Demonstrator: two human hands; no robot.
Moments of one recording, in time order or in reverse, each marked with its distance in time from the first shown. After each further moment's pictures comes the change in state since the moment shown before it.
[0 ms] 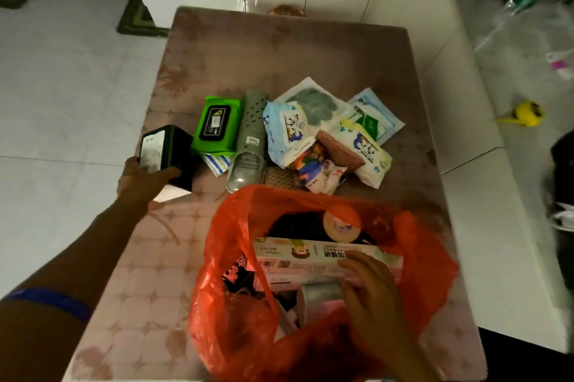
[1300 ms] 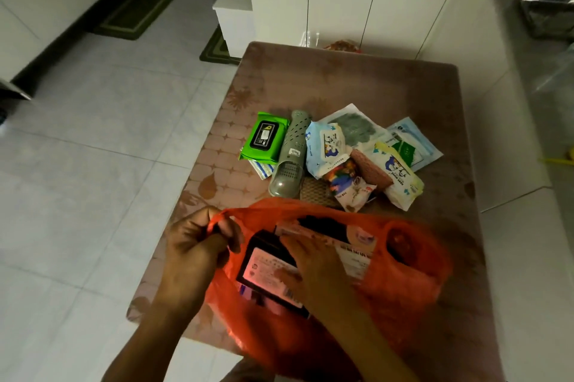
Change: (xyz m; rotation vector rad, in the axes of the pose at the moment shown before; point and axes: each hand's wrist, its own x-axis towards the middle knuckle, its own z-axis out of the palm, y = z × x) left_hand -0.280 0.032 -0.073 -0.704 -0.183 0.373; right_hand 0.028 -0.080 0.046 -0.301 -0.292 -0.490
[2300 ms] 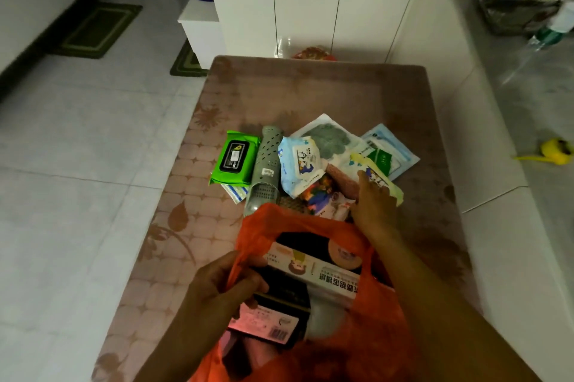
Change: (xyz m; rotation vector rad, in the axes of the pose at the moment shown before) left_hand 0.017 -0.008 0.049 0.211 -0.266 -0.300; right_hand 0.104 0.180 -0.069 -0.195 0.052 0.699
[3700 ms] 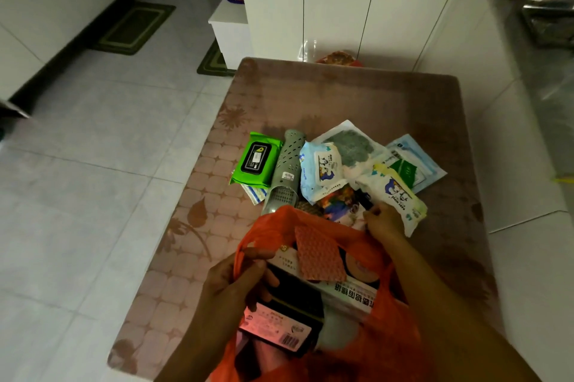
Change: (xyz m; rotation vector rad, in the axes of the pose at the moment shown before) left_hand 0.011 -0.016 0.005 -0.239 0.145 0.046; right_hand 0.018 -0.003 0.027 0.523 -0.093 0.190
